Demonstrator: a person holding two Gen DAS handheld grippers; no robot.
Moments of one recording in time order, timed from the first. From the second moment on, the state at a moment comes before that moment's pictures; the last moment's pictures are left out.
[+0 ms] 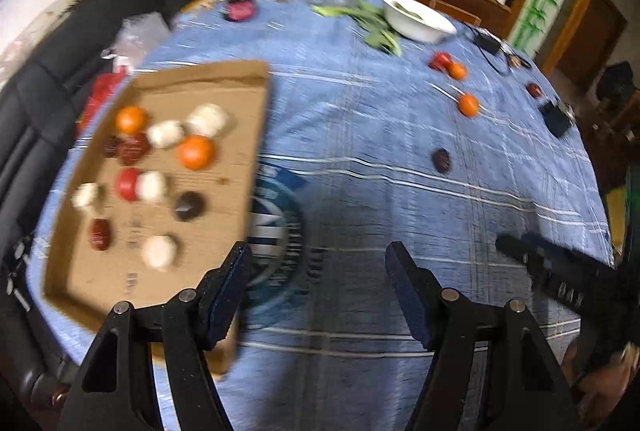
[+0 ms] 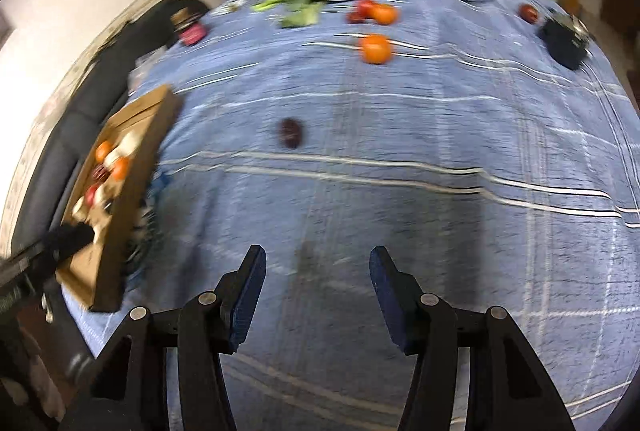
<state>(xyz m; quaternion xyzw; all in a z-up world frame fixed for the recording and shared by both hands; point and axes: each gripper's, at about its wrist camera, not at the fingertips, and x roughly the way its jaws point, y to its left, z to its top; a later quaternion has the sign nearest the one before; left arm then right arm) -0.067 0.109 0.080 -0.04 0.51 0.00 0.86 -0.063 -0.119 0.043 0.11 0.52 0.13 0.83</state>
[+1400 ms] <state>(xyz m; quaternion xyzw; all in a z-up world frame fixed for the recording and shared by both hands) 0.014 0.059 0.042 -0.09 0.50 -0.09 0.86 0.069 -0.117 0.048 0.06 0.50 0.13 0.86</state>
